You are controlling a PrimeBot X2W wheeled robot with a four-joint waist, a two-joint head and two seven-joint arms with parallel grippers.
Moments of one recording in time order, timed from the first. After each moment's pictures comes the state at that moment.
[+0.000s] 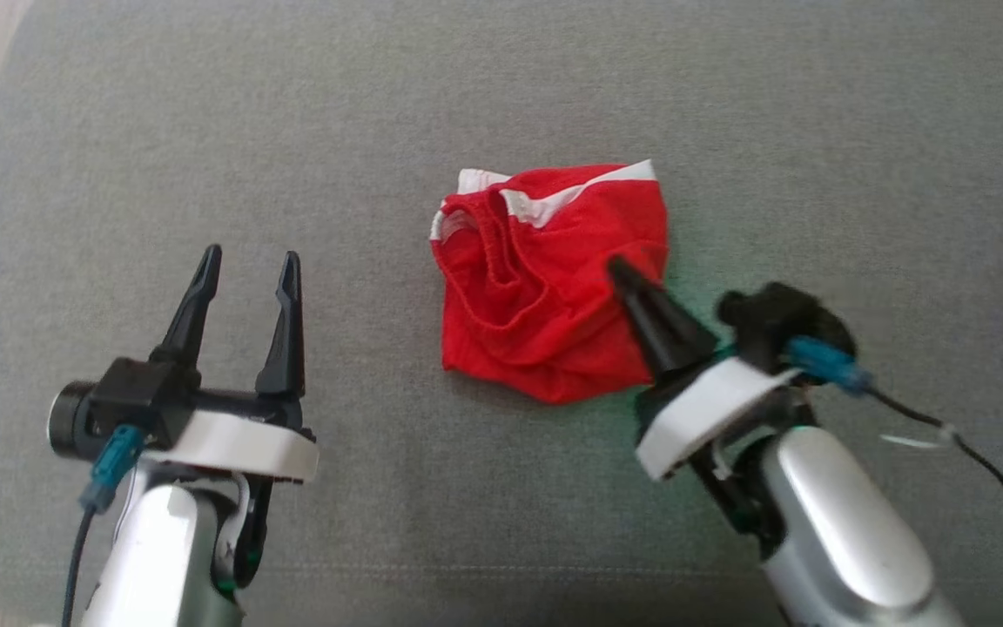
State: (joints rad) left arm -0.16 0.12 -0.19 0.10 -0.16 0.02 -0.25; right arm -0.28 -0.07 0.38 0.15 0.22 0.13 0.06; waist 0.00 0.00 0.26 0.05
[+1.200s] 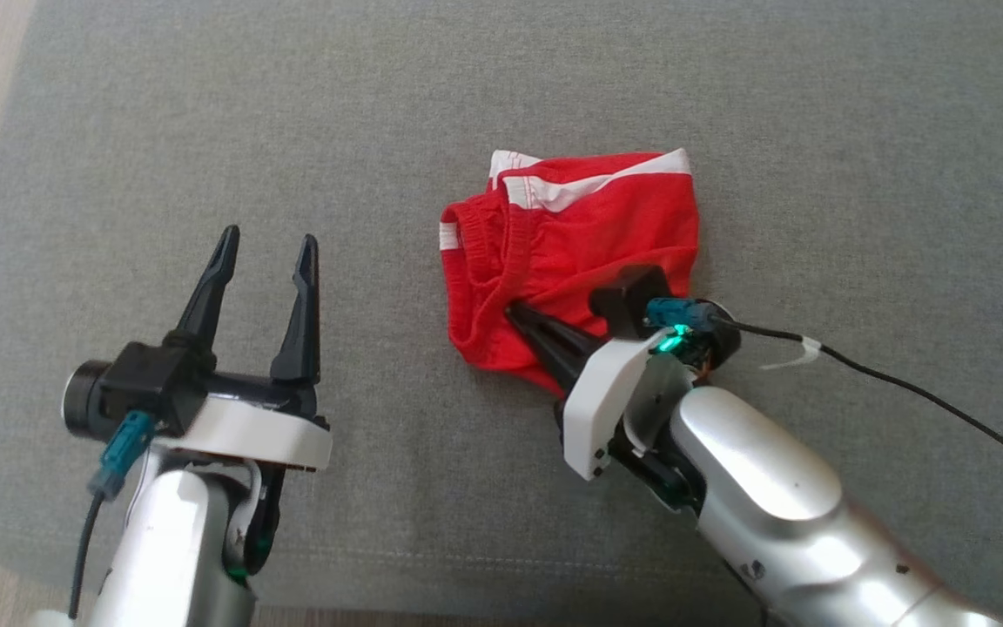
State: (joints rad) left arm -0.19 0.09 -0.19 0.10 -0.14 -0.02 -0.25; right arm -0.58 -0.07 0.76 0.57 0.49 0.13 0.11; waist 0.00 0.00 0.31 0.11
